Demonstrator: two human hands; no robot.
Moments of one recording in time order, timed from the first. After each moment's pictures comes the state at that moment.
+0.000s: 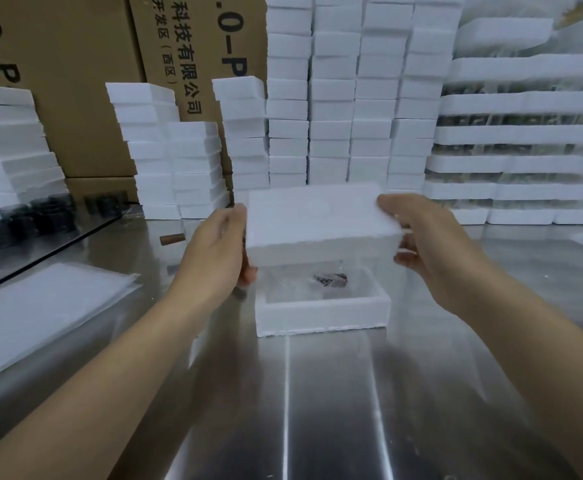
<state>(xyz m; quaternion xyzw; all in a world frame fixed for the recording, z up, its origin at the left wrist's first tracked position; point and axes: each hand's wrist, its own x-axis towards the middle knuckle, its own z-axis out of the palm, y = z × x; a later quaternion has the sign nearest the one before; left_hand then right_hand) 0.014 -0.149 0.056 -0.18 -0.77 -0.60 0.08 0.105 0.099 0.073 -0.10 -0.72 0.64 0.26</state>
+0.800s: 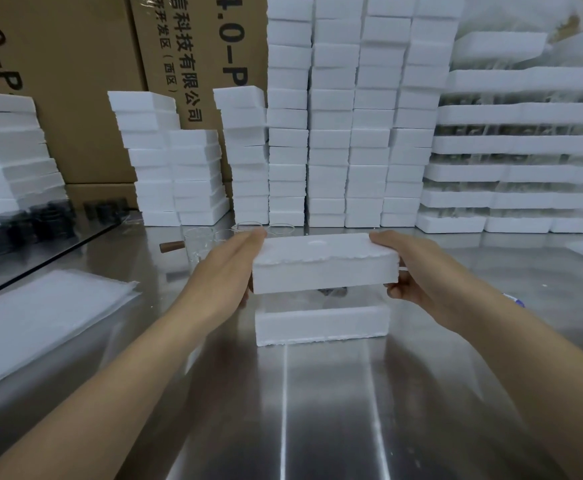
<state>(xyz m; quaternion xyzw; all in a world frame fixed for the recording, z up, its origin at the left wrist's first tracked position) -0.003 -0.152 0.040 -0.22 -0.82 -0.54 0.00 0.101 0.105 0.057 -0.17 -0.72 0.66 0.17</state>
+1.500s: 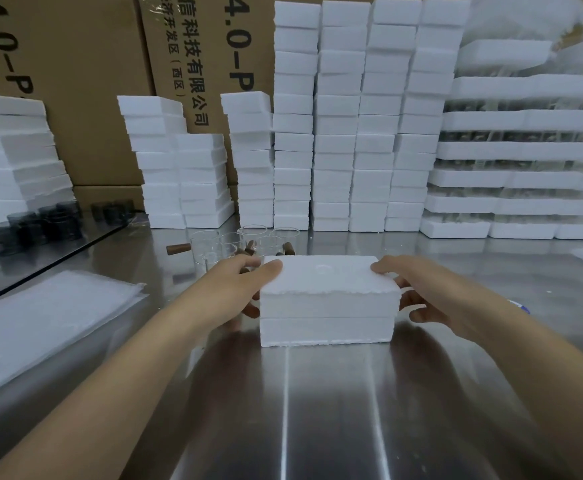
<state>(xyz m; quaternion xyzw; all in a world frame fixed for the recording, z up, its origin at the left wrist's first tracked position) 0.001 -0.160 0.045 -0.18 -0.85 -0.49 -0.08 0.104 0.123 0.047 -0.21 -0.79 0.57 0.07</state>
